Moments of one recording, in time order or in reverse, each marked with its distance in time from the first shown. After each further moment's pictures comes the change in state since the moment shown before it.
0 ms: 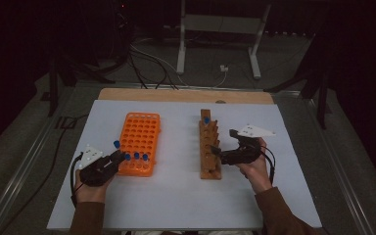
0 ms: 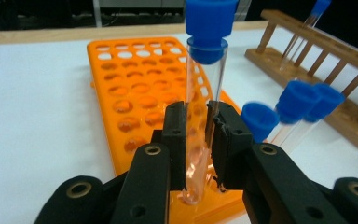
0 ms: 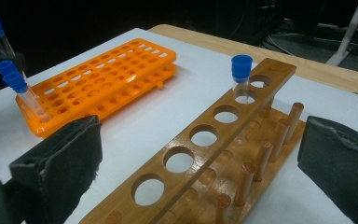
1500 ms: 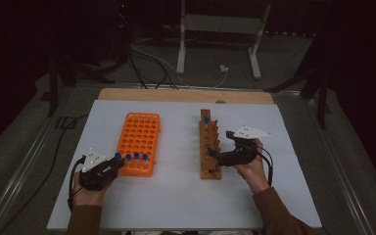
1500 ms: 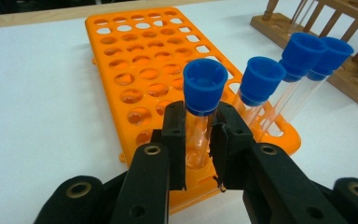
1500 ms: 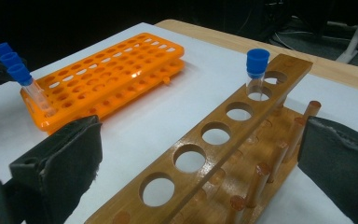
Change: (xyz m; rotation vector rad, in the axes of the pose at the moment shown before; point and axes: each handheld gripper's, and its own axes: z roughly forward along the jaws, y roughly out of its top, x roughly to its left) left arm -0.002 -0.003 -0.005 0.088 0.016 0.056; right arm 0.005 -0.002 0.009 0.016 0.018 -0.019
